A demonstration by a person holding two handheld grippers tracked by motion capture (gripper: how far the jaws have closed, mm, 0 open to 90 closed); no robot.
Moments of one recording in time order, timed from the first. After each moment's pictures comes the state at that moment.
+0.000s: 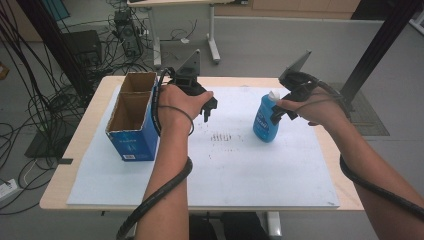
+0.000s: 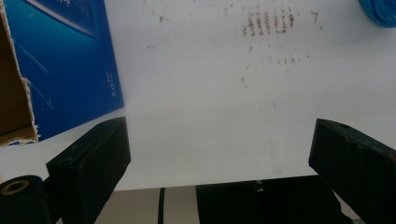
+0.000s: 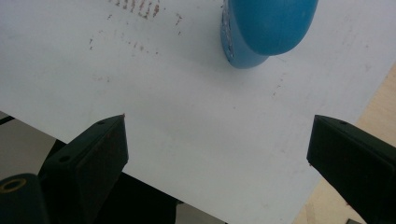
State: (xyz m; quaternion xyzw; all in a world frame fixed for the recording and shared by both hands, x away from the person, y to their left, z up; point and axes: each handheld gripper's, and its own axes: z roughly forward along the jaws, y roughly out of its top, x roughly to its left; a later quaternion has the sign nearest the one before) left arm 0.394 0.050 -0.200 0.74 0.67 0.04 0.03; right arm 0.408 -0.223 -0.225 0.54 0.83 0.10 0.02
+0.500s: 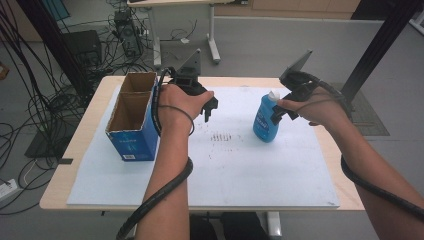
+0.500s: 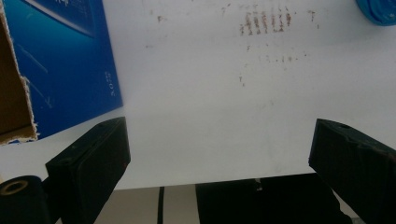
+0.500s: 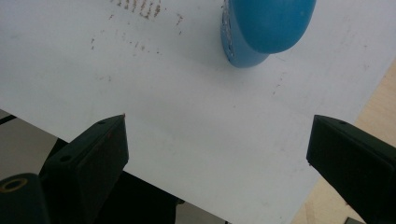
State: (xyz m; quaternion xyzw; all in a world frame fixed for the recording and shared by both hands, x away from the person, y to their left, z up) left arm 0.392 0.049 -0.198 0.74 0.67 0.04 0.04; right arm 0.406 -0.223 -0.223 0.54 0.83 0.10 0.02
